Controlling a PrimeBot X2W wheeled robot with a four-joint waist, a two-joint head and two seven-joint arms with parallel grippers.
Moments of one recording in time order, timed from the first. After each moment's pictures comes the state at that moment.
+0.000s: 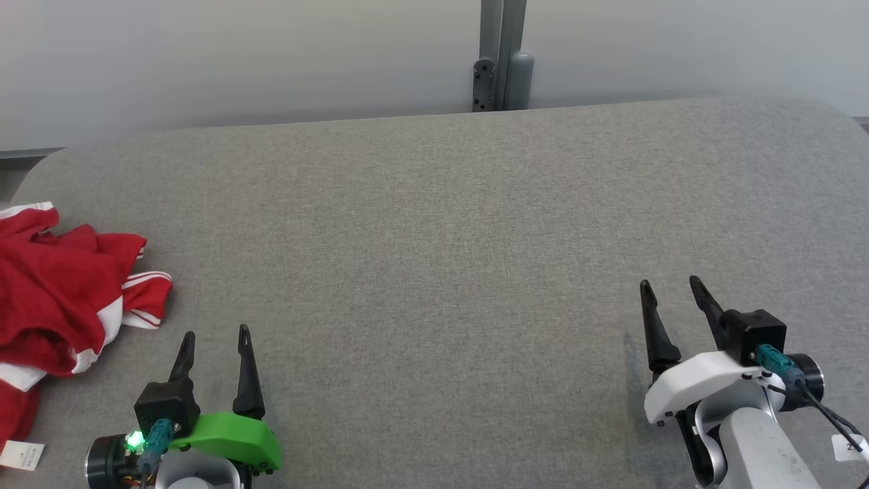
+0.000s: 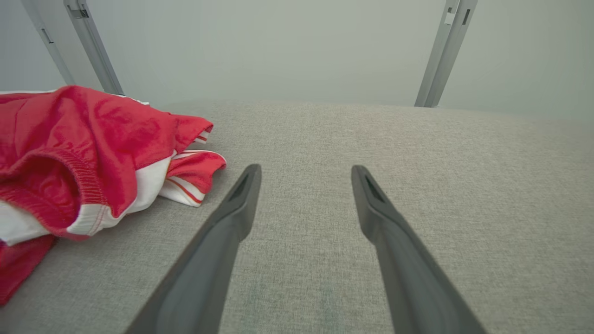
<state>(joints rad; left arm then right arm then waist) -0.11 0.05 -0.02 0.39 -0.16 0.01 -0.25 -0.21 -0.05 -0.02 0.45 0.09 0.13 -0.25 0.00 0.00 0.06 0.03</state>
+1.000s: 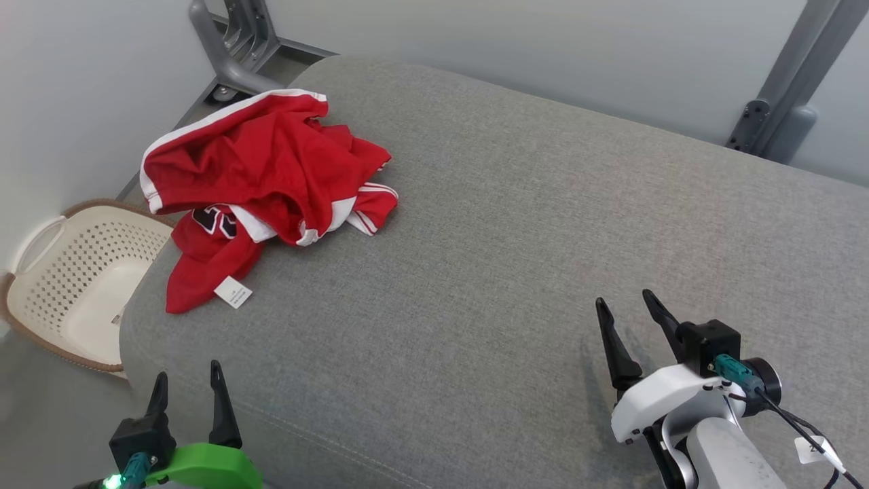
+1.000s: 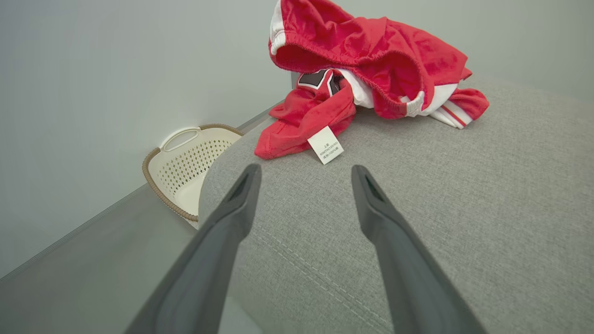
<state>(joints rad) -0.04 0.05 0.04 0.40 -0.18 0.04 -0.26 -0.21 -0.05 0.11 0.48 0.13 0.13 -0.26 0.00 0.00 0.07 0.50</state>
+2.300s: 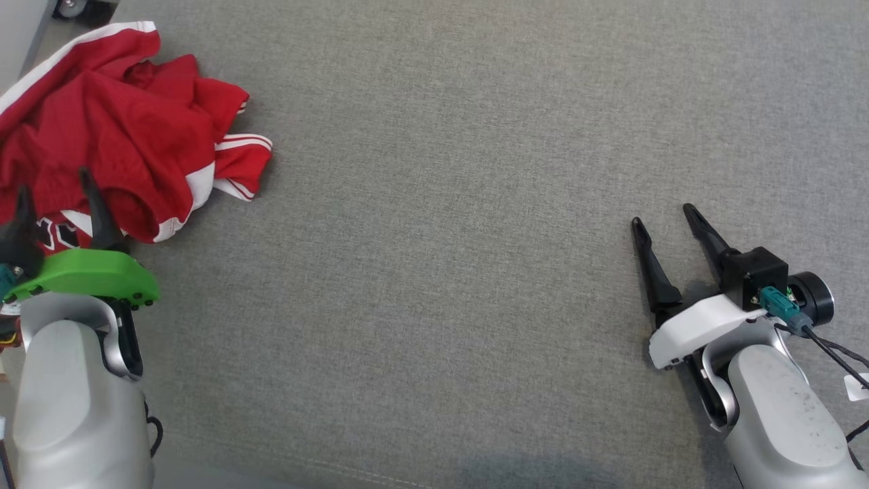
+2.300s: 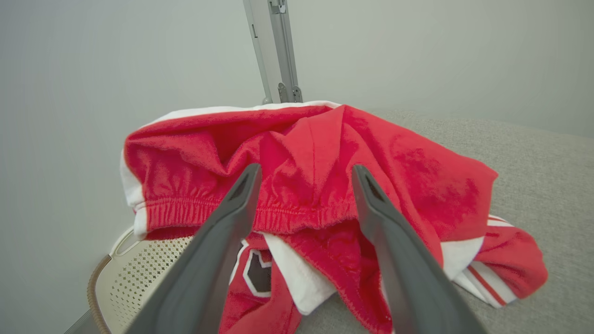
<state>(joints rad) -0.57 0.11 0.27 0.64 -0.10 -0.01 -0.26 -0.34 -0.17 0.12 0.43 0.11 0.13 -0.26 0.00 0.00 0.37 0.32</state>
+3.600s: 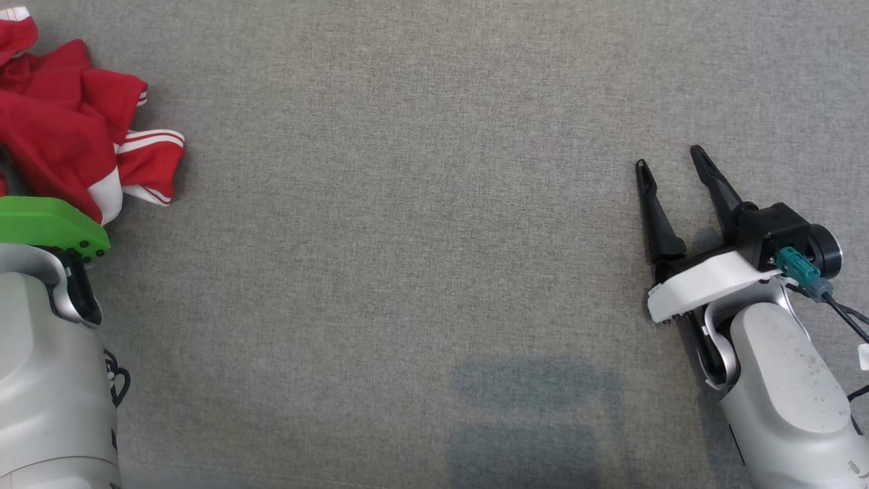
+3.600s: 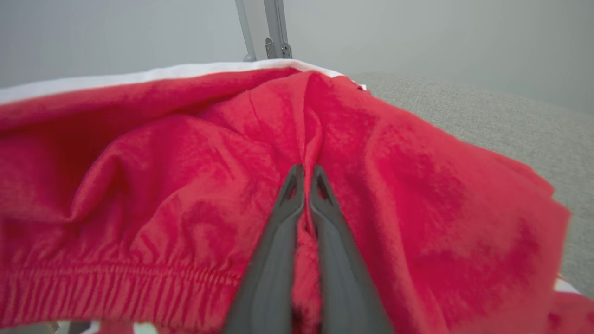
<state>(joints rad) -0.80 0.18 0.37 0.92 -0.12 -0.02 -0.26 -0.41 -0.16 0.10 0.39 0.13 0.13 -0.28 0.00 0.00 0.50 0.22</state>
